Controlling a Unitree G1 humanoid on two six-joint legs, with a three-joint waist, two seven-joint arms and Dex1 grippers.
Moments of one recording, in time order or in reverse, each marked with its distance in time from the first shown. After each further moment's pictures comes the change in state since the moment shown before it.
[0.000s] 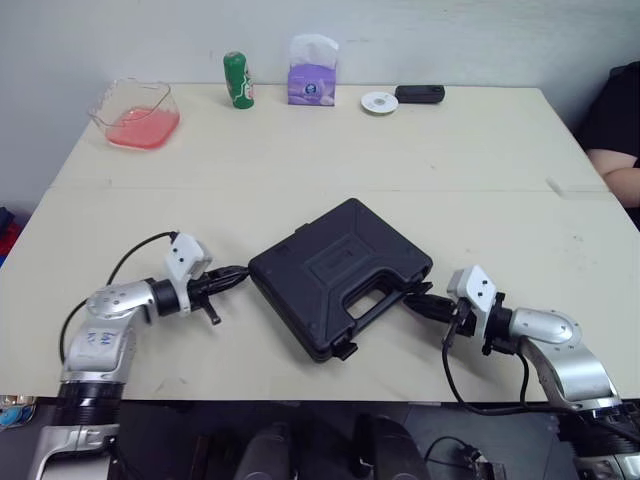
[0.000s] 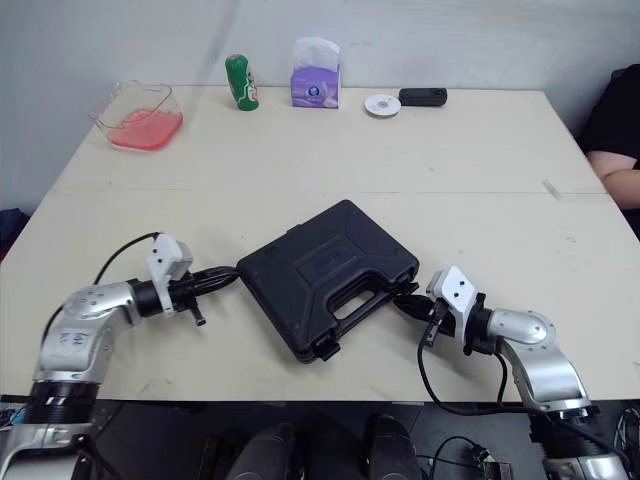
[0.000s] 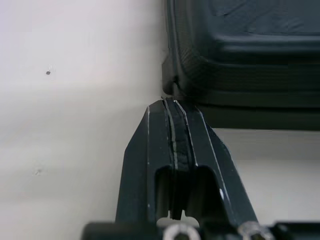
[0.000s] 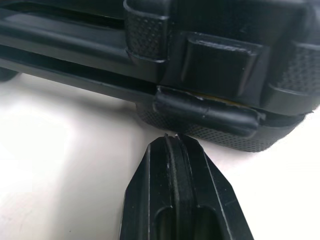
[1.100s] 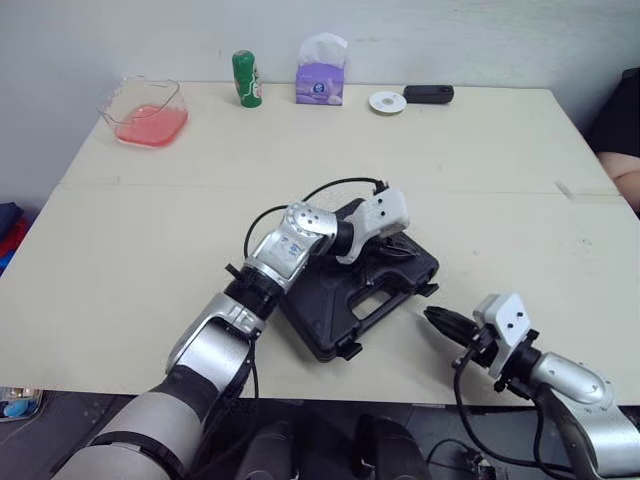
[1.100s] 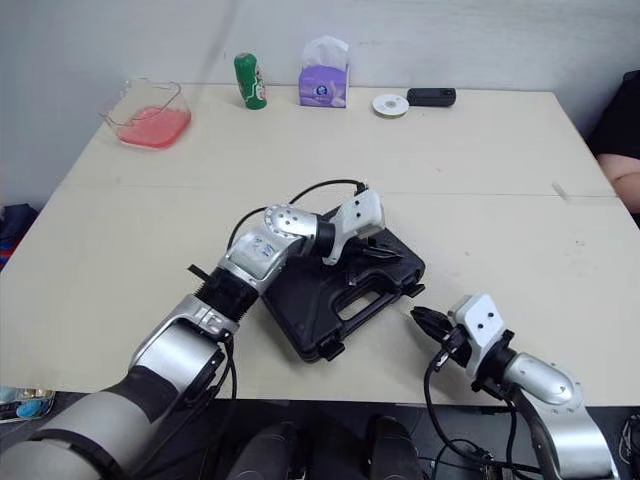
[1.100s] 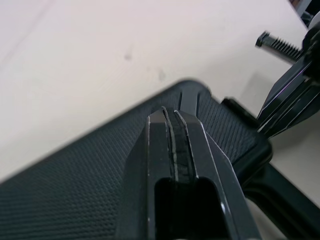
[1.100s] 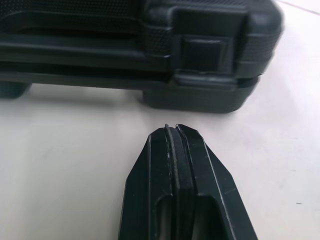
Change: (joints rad) left arm -0.745 -0.554 -0.575 0.532 0.251 -0.057 0.006; right arm 0.310 0.081 -0.136 -0.343 0.051 0.084 -0.249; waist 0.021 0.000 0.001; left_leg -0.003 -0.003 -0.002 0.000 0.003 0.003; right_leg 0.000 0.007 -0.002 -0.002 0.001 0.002
